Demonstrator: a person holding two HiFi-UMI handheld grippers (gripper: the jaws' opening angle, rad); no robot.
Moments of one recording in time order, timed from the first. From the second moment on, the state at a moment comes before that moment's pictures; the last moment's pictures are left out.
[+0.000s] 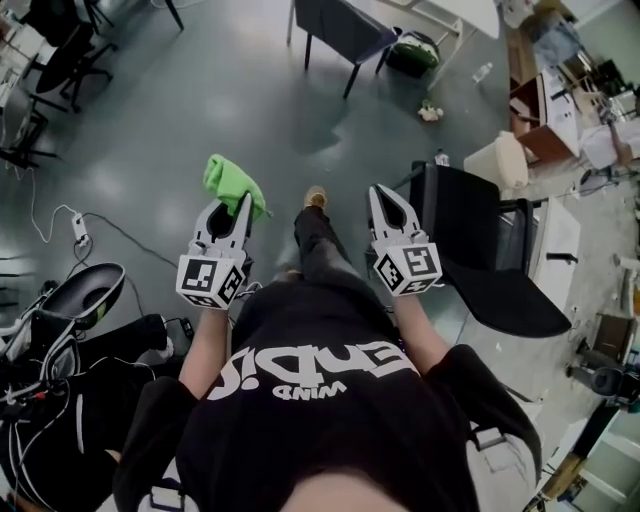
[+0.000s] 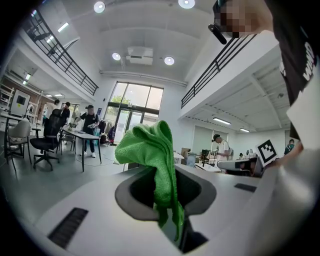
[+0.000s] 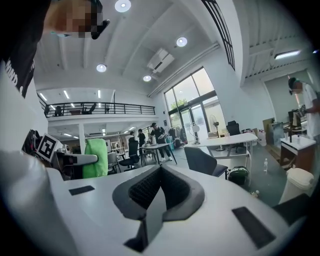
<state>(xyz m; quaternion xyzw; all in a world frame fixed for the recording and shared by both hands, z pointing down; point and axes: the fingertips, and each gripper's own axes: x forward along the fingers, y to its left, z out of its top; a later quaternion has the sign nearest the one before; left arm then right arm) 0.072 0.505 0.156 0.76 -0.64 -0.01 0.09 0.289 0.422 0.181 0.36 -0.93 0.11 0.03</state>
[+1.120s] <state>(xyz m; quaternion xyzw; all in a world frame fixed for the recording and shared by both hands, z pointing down) -0.065 0.145 0.119 0.77 -0.64 0.00 0.07 0.155 0.064 0.163 0.38 -0.92 0.12 0.02</state>
